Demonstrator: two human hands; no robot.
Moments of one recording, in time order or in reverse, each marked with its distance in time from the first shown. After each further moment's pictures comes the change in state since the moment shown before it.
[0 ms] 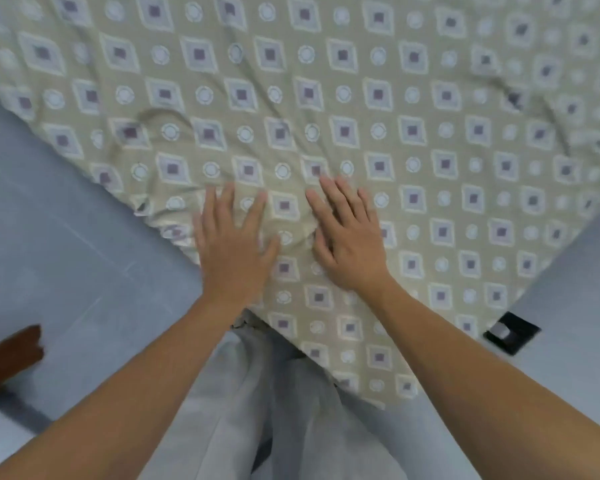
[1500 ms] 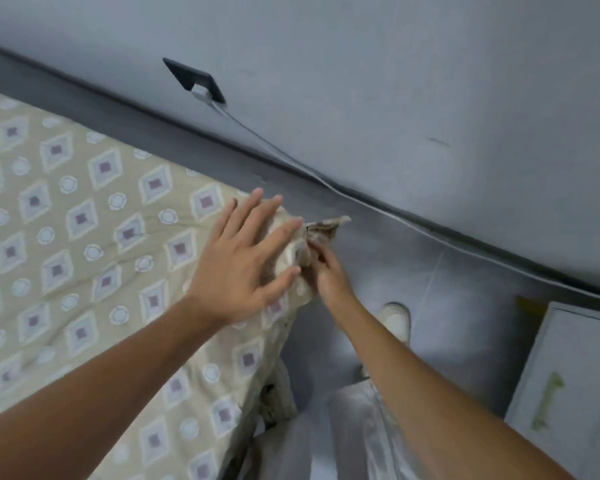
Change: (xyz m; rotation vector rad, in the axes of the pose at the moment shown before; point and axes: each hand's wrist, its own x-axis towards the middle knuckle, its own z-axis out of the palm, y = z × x) left_hand -0.117 0.203 0.128 0.485 -0.580 2.357; right_hand -0.232 -0.107 0.206 1.618 1.830 1.791
